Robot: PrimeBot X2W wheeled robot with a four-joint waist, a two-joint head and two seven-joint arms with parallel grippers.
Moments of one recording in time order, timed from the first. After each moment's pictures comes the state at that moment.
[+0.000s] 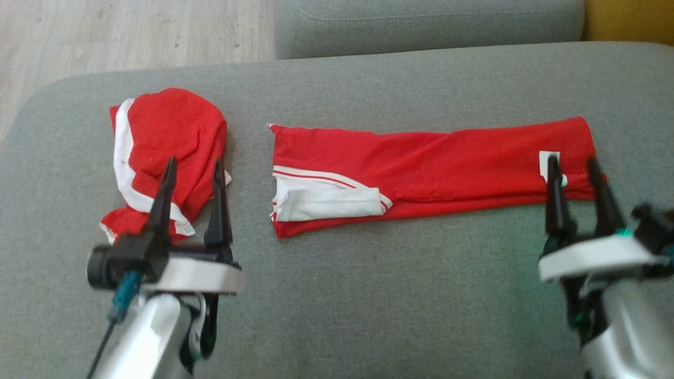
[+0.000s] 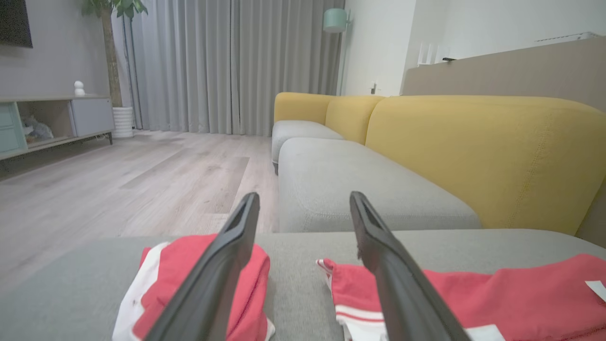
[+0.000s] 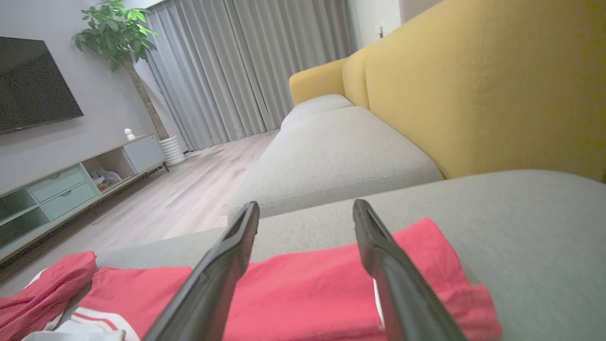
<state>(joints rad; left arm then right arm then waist) -0.30 0.28 -0.49 0.18 -0.51 0.23 -0.26 -0.25 -0.19 0.08 0.39 0.42 0.13 -0.25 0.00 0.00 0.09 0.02</state>
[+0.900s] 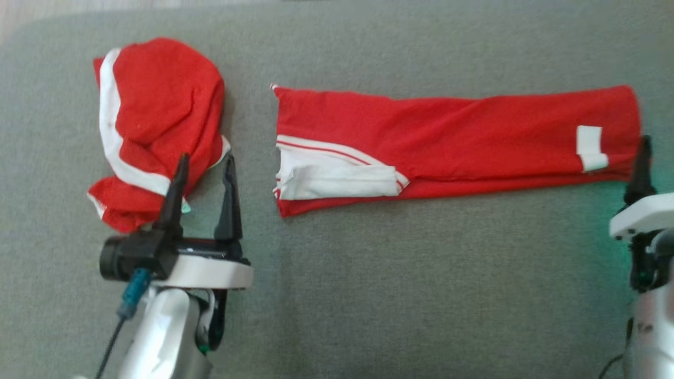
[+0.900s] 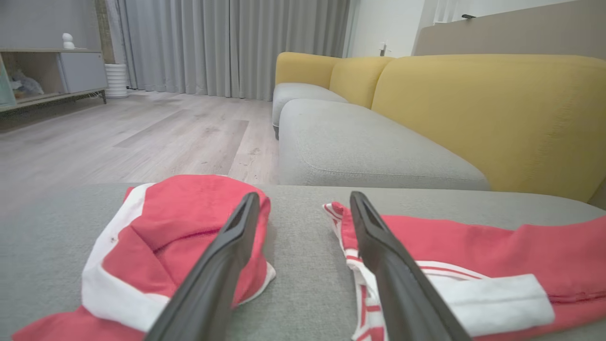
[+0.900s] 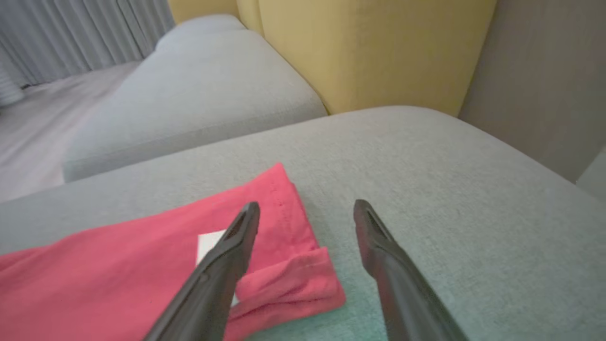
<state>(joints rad) -0.25 0.06 -0.22 0.26 -0.23 0.01 -0.26 -0.39 -0.08 -0.40 0.48 0.06 0.13 -0.05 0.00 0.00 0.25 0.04</state>
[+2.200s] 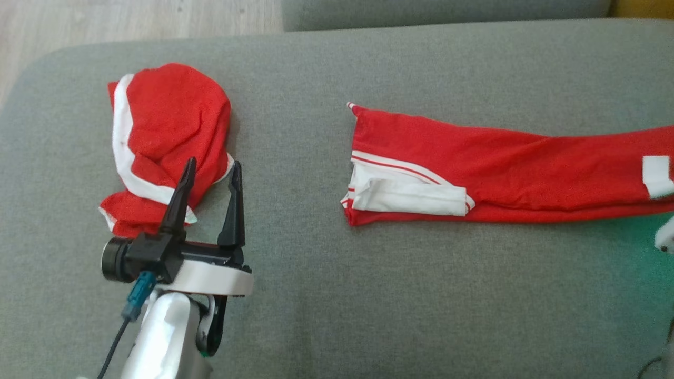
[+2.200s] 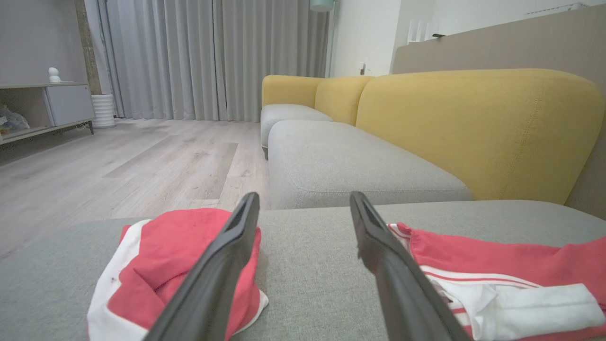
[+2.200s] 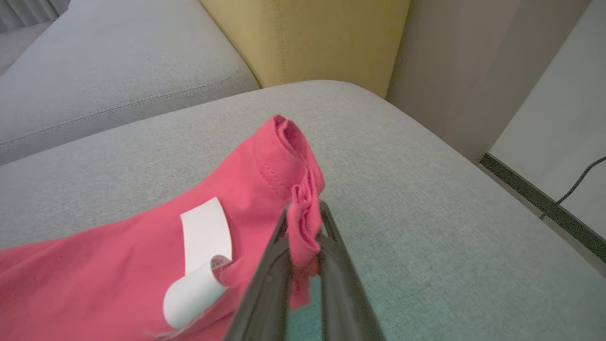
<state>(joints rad) -0.26 0.04 -0.18 0.29 -0.16 -0.06 -0.26 -0.47 -0.17 -0.61 0.66 -0.09 0.13 0.10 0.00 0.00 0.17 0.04</state>
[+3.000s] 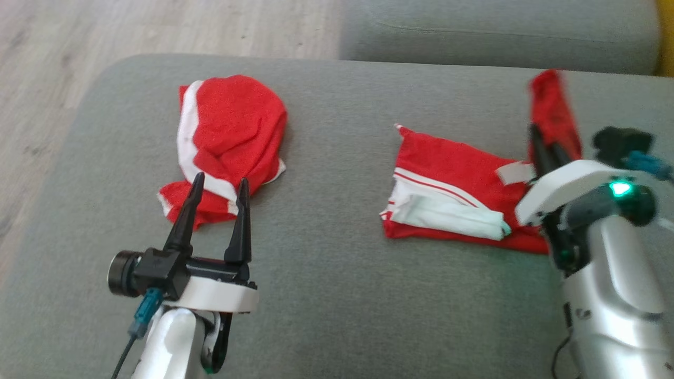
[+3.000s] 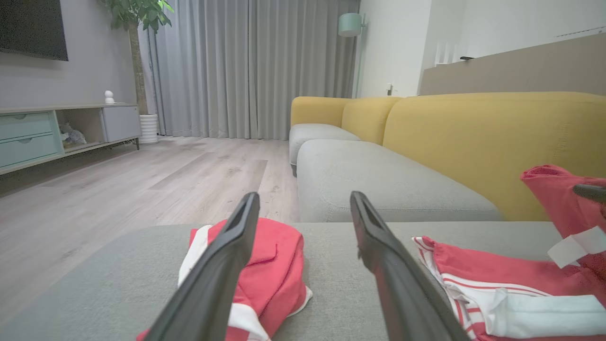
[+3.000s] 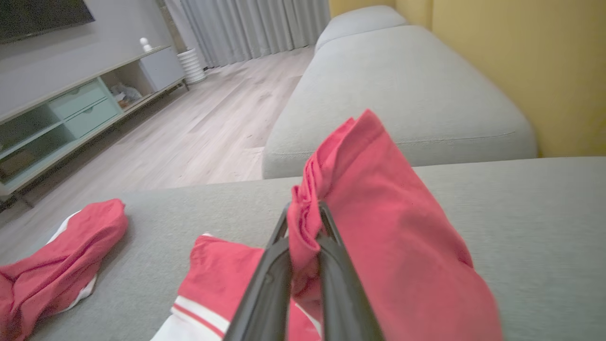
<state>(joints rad) -0.20 0.04 -0.20 0.25 -0.15 -0.06 -0.26 -0.46 -0.06 -0.06 0.50 0.21 0.13 0.15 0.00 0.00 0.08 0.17</state>
